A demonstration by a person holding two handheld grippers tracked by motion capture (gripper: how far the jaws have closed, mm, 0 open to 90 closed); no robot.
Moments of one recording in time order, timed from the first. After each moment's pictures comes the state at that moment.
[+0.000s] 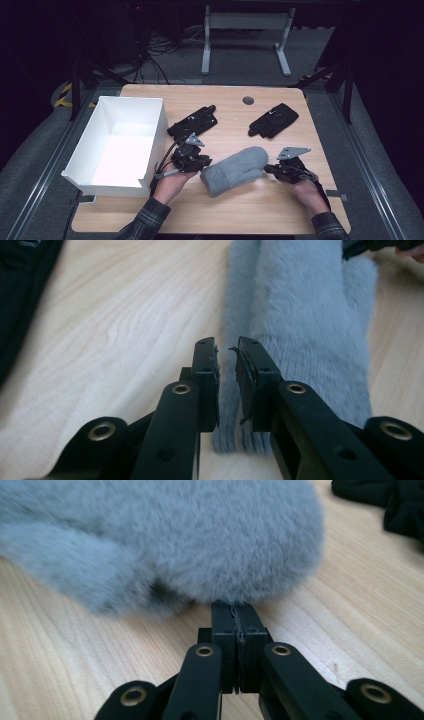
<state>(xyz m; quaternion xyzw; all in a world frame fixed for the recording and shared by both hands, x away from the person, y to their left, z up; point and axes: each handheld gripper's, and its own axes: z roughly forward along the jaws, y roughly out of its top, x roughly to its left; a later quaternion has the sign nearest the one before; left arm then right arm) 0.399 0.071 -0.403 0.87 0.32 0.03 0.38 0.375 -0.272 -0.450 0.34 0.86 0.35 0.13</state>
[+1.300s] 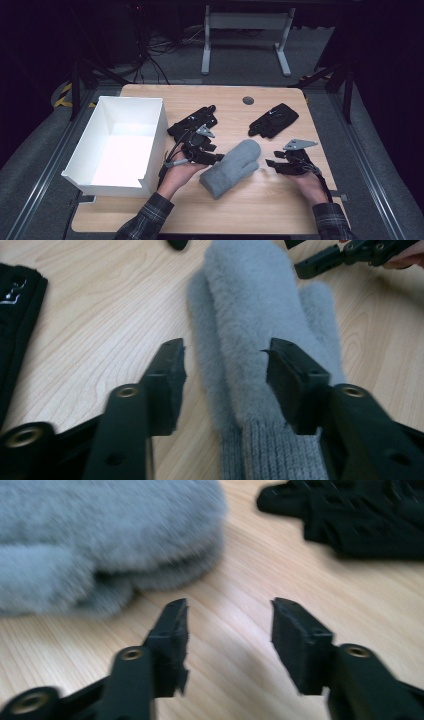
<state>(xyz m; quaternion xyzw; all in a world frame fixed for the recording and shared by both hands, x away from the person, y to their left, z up) 0.416 0.049 -0.393 0.87 0.29 0.02 0.39 0.393 -0.292 -0.446 0.39 0.83 0.36 0.17</state>
